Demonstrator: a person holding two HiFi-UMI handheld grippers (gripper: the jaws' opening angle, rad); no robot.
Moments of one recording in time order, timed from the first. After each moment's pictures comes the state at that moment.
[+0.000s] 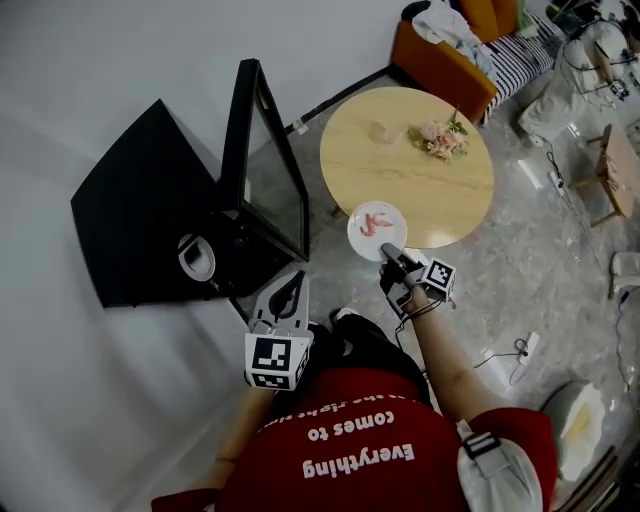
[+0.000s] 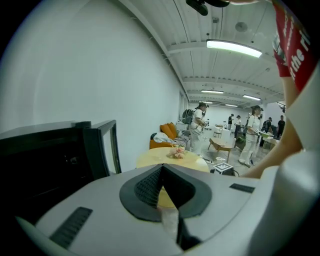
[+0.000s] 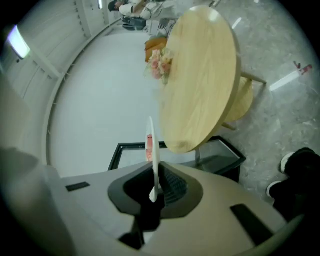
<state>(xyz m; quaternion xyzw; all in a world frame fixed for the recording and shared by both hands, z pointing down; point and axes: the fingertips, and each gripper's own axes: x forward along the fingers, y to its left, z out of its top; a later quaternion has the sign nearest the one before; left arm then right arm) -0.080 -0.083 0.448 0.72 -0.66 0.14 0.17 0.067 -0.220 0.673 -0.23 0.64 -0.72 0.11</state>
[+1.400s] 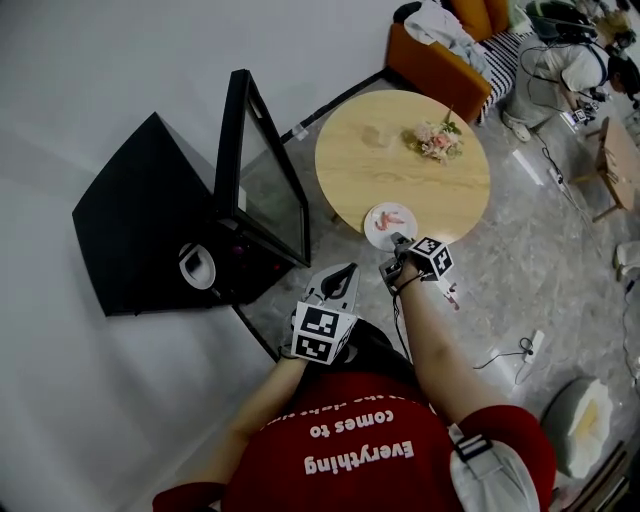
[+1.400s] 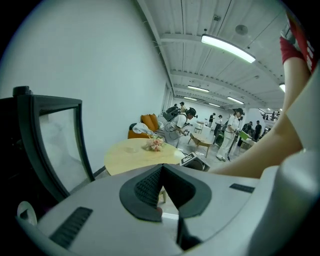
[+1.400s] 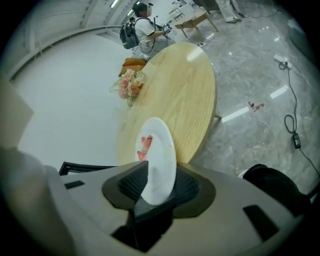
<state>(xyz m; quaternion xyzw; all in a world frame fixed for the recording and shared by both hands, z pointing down) 0.011 -0.142 0.505 0.78 -0.56 0.15 0.22 0.112 -0.269 0.745 -0.49 0.54 -0.69 -0.02</state>
